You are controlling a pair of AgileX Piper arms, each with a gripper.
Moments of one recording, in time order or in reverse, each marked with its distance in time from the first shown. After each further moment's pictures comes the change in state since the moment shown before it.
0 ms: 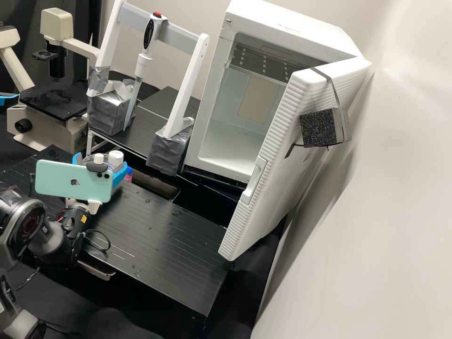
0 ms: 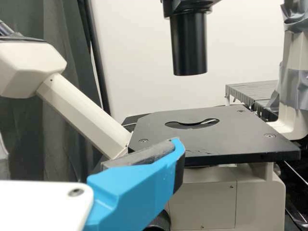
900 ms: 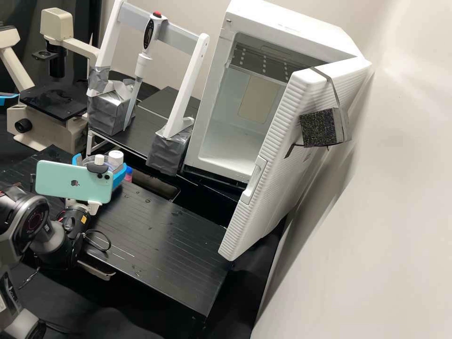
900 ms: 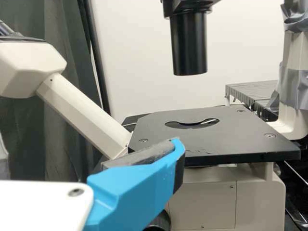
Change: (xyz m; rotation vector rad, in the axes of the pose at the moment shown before) left arm 0.000 0.000 0.000 0.000 0.000 0.000; right arm 0.001 -0.003 0.000 0.008 0.004 -0.002
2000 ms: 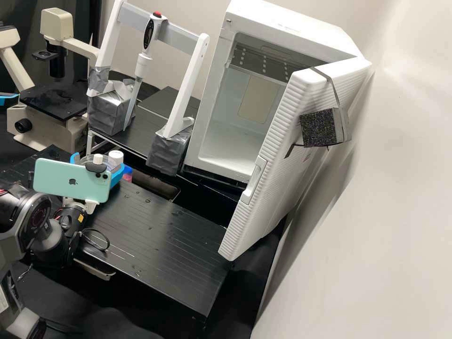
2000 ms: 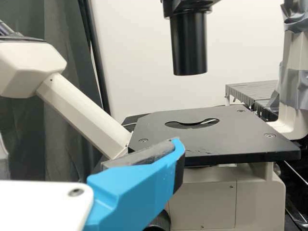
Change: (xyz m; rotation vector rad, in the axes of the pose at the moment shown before) left arm 0.000 0.000 0.000 0.000 0.000 0.000; right arm 0.004 -0.007 -0.005 0.026 -0.006 0.000
